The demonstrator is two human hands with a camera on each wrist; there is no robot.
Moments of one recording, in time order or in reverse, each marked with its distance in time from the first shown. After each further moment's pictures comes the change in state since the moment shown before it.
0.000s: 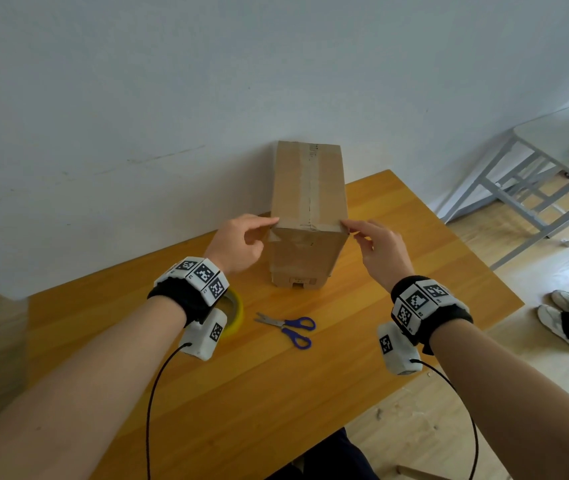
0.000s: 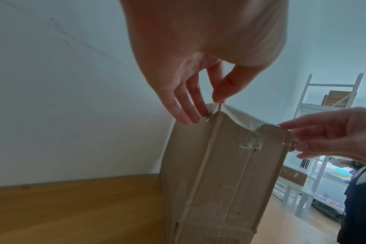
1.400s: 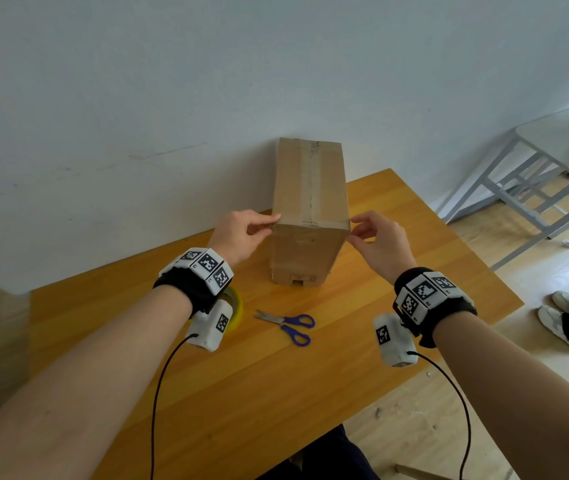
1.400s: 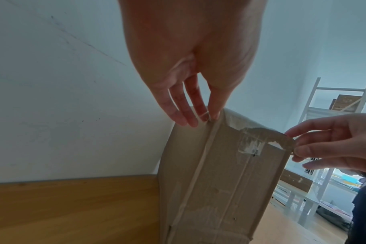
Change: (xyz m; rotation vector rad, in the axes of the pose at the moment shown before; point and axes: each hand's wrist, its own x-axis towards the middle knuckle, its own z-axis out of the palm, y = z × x) left_hand 0.007 0.002 0.005 -0.018 0.077 -0.034; right_hand 0.006 -0.014 -0.011 0.125 -0.037 0.181
